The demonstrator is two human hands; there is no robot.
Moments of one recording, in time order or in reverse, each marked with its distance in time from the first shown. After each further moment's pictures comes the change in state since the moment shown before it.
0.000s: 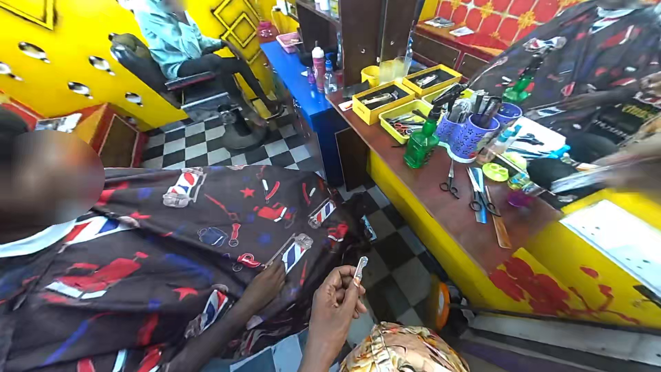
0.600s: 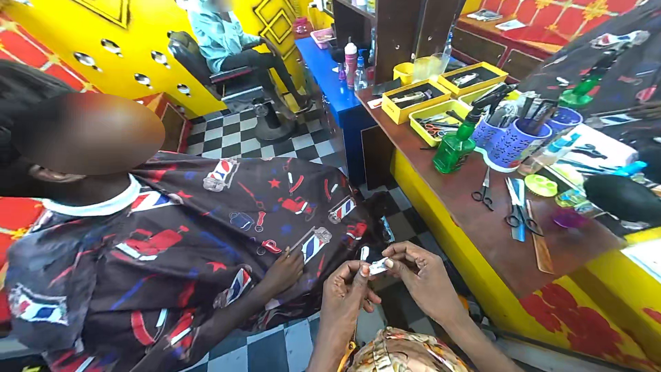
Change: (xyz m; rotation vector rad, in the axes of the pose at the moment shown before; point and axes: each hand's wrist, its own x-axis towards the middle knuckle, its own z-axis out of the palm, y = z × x) left_hand 0.005 0.011 -0.001 -0.225 0.113 -0.021; right_hand -0.060 -0.068 0.282 0.723 -0.207 0.449
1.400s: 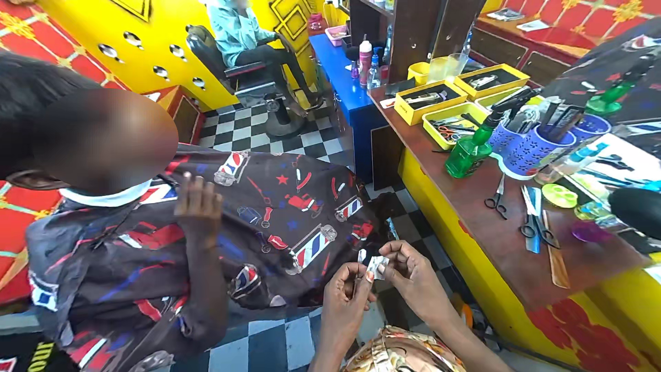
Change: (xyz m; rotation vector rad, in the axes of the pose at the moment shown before) left_hand 0.000 -0.009 -0.008 0.169 0.102 0.085; right_hand 0.010 0.005 0.019 0.112 -0.106 0.152
